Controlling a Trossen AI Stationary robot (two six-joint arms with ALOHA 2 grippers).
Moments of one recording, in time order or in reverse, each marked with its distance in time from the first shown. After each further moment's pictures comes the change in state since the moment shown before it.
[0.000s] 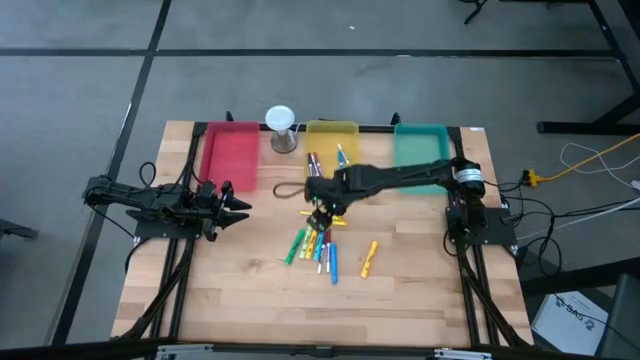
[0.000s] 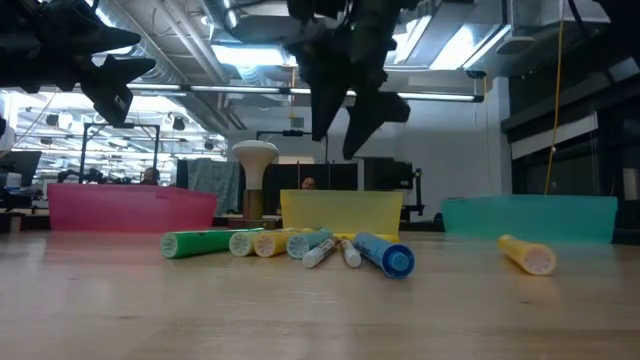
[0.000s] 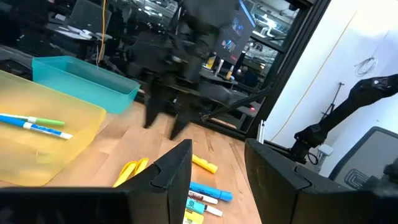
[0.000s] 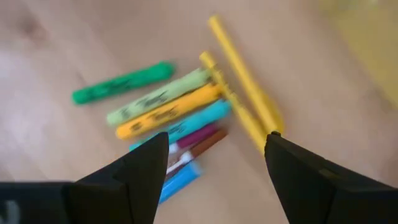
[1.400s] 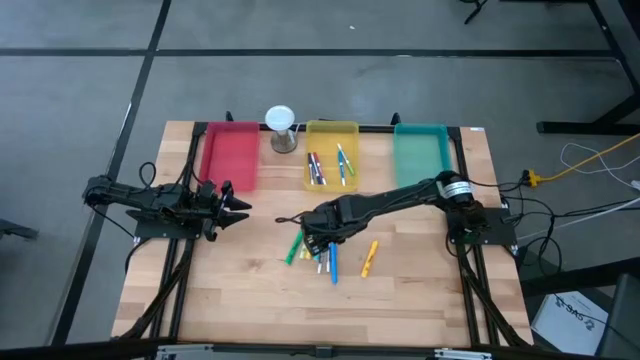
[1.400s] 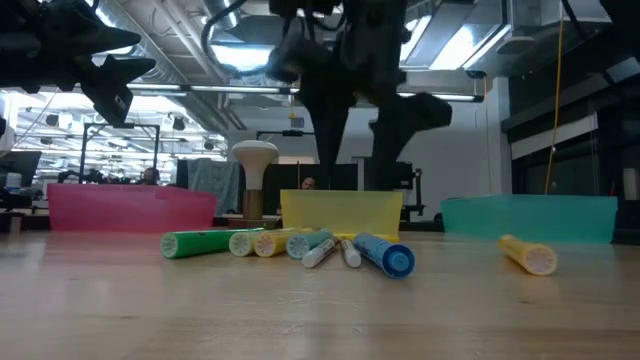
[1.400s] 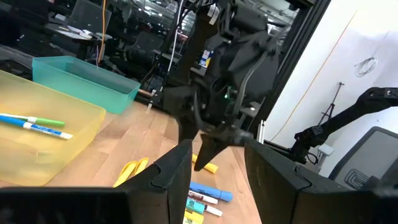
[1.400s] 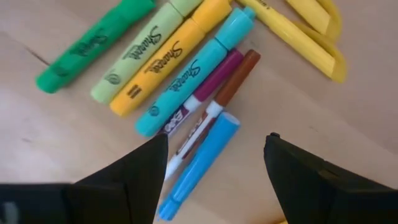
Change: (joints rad) left arm 0.000 0.000 0.000 0.000 0.000 0.000; right arm 0.152 0.120 0.036 -0.069 0.008 0.455
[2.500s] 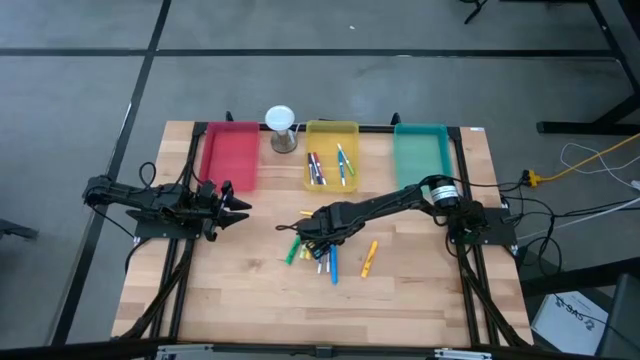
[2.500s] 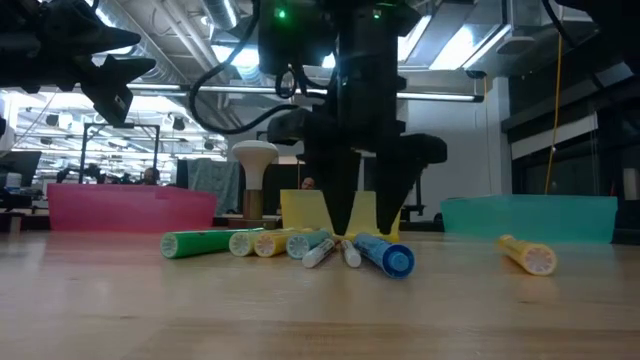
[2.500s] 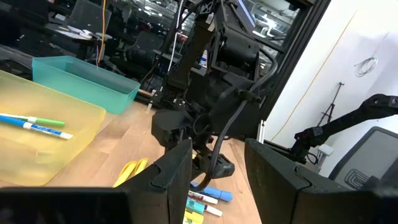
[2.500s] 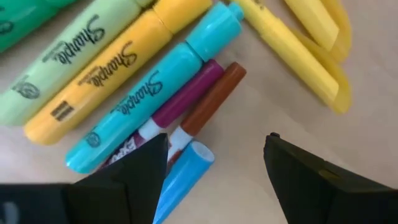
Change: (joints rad) left arm 0.000 0.000 0.000 0.000 0.000 0.000; right arm -0.003 0.109 -0.002 -0.009 0.052 -0.095
